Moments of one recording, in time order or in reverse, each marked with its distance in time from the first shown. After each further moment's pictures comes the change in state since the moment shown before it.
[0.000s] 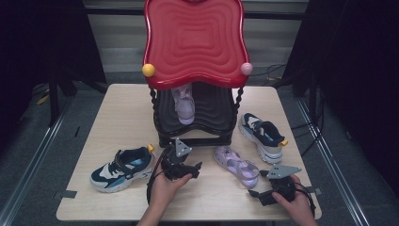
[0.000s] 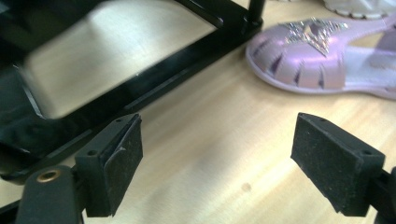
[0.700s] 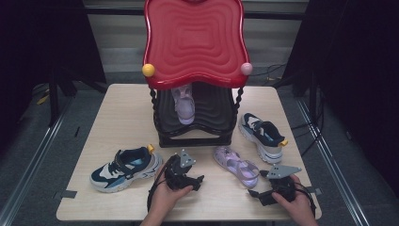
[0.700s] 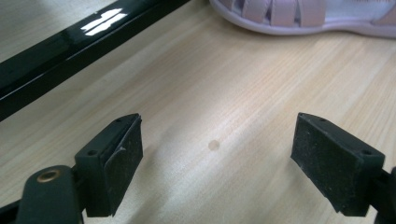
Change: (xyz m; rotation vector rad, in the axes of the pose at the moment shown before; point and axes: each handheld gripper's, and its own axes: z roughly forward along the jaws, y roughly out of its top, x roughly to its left) left arm -0.013 -0.028 0.015 0.074 -0.087 0.065; right arm 0.000 0.000 0.000 0.001 0.000 0.000
